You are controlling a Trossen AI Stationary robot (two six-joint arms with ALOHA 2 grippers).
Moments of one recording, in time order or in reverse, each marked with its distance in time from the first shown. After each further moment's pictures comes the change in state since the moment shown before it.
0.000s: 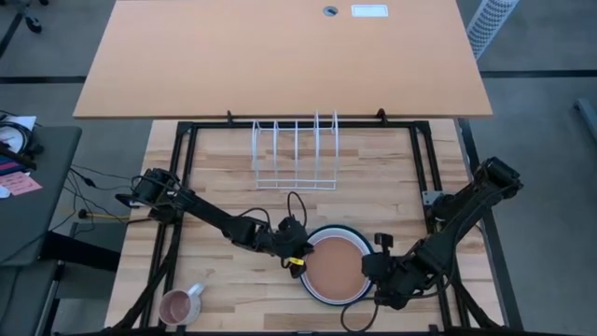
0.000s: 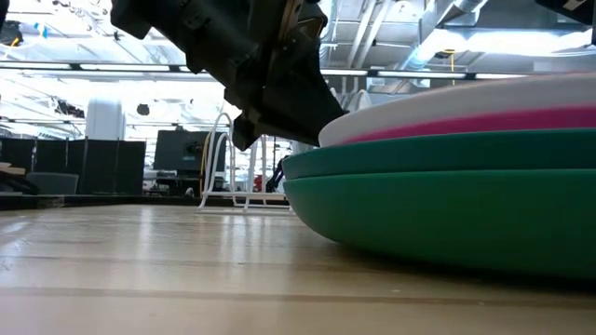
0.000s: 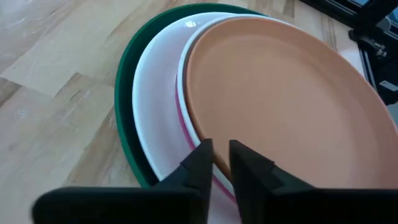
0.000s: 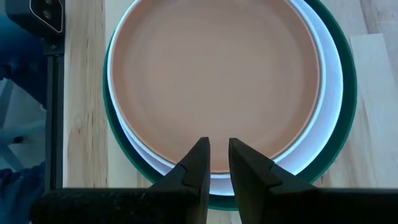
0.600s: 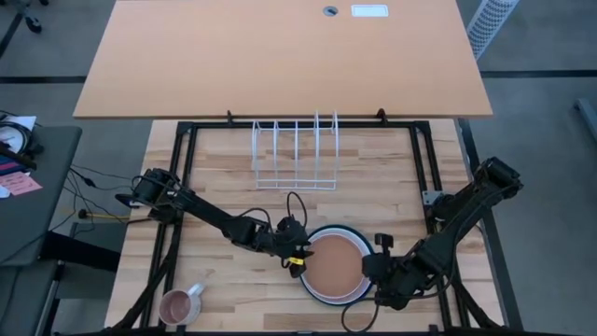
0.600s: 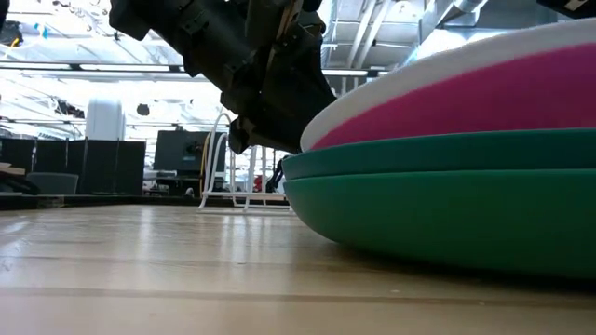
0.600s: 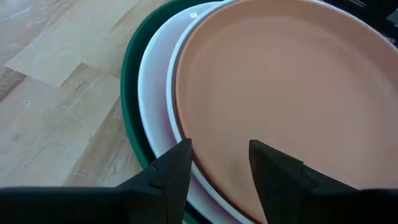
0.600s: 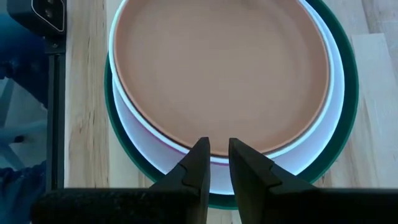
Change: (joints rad) left arm 0.000 0.002 0.000 -0.029 0.000 -0.010; right arm 0.000 0.000 0.000 0.000 -0.001 0.002
